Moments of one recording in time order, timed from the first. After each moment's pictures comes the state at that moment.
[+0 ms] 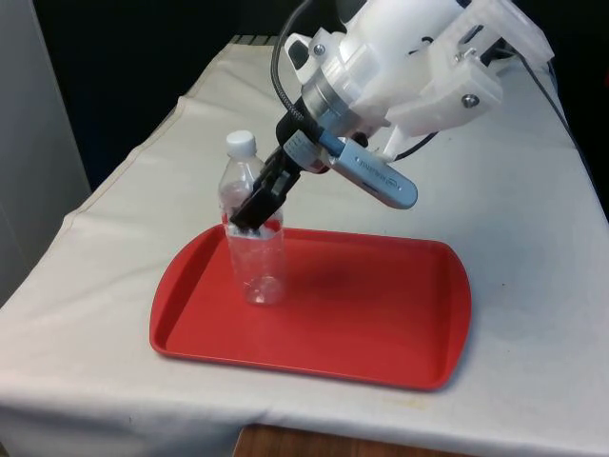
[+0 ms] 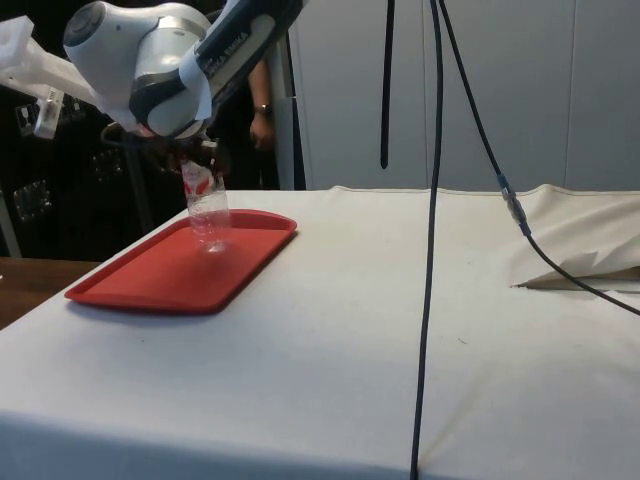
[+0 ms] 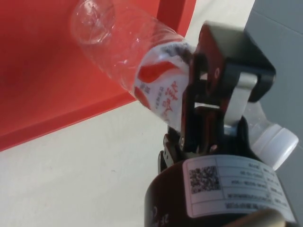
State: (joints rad) arm 0.28 0.95 -0.42 -1.19 -0.44 2.05 1.84
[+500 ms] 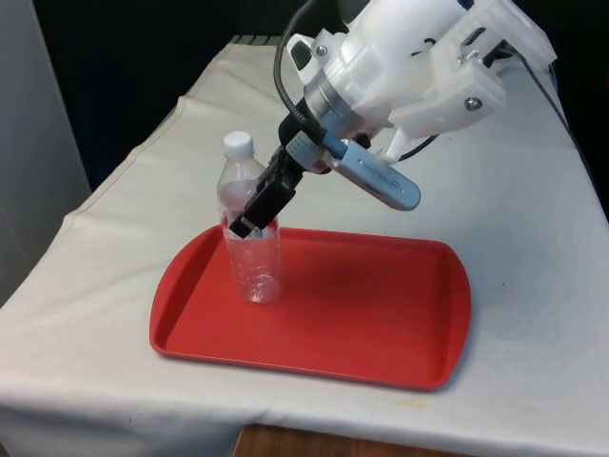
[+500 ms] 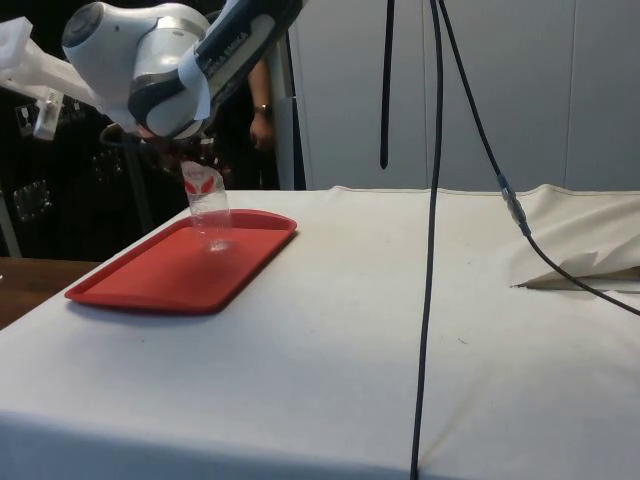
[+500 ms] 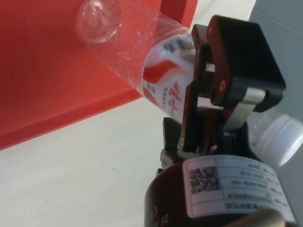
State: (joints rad) arm 0.28 0.95 -0.42 -1.19 -0.44 2.05 1.84
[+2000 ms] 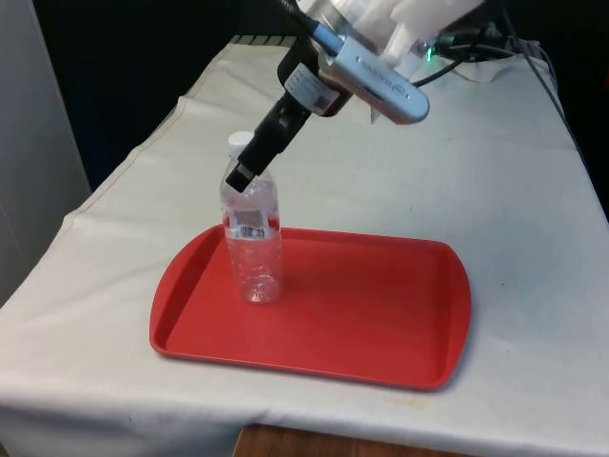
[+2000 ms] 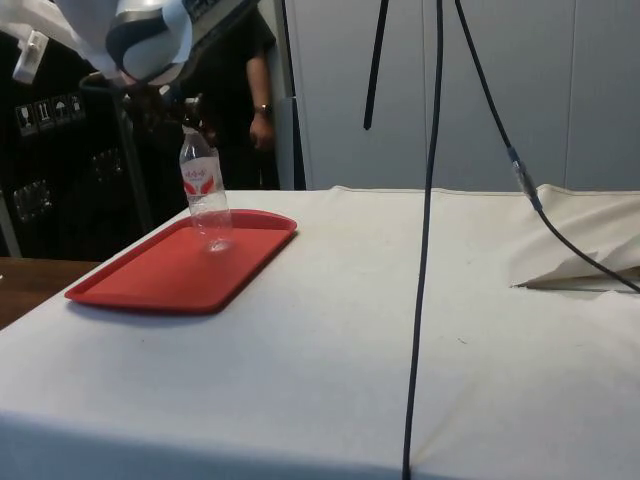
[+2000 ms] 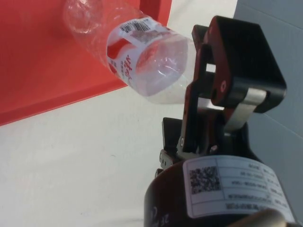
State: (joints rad) arm 0.26 0.86 -0.39 -1.15 -0.43 1.98 1.85
